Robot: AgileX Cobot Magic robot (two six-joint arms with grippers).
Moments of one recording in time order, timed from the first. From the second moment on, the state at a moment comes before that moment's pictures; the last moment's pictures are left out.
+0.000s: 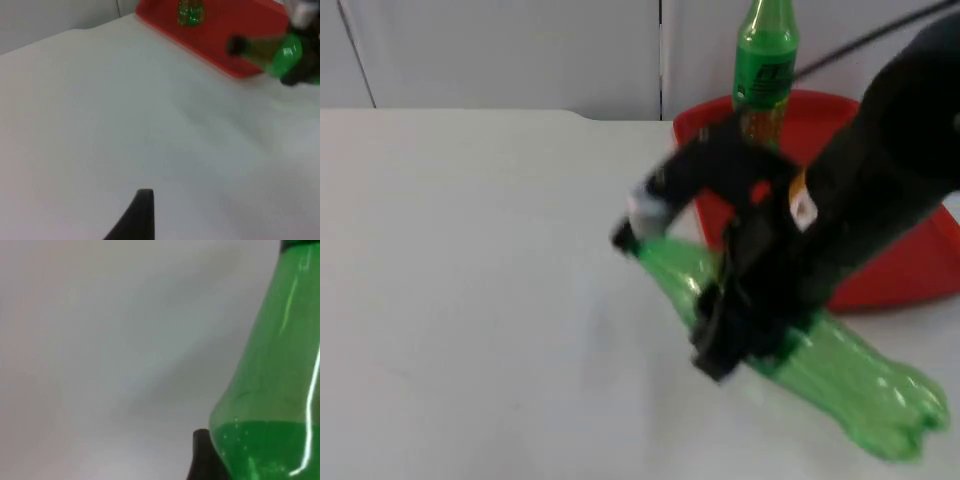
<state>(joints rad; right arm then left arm) 0.83 1.76 -1.03 -0.12 0.35 -0.11 -0.58 0.00 -0.50 0.02 1.08 0.02</state>
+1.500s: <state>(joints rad) 0.35 1.46 -0.70 0.06 -0.82 -0.19 -0.58 0.00 -0.50 0.03 1.08 0.02</state>
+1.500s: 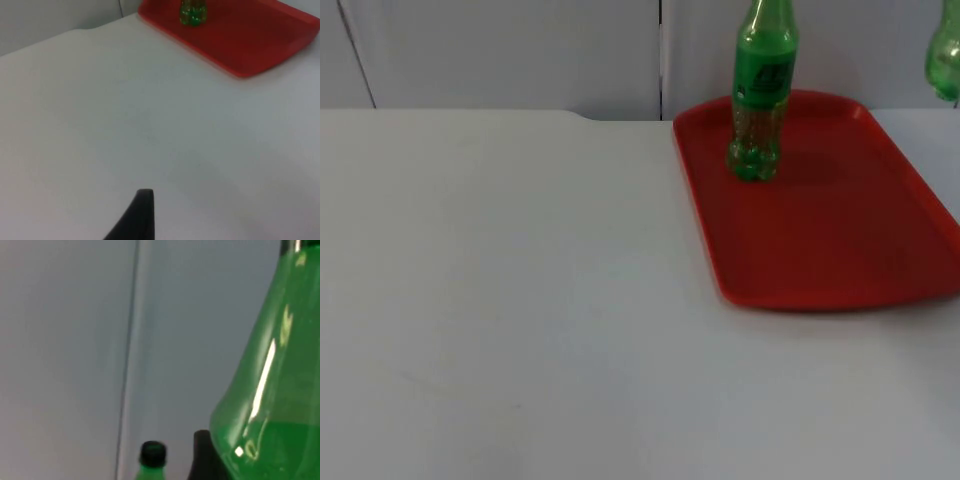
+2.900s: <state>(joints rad) 0.32 2.21 -1.08 0.20 -1.19 -0.22 -0.58 0.00 -0.50 0.05 1.08 0.02</state>
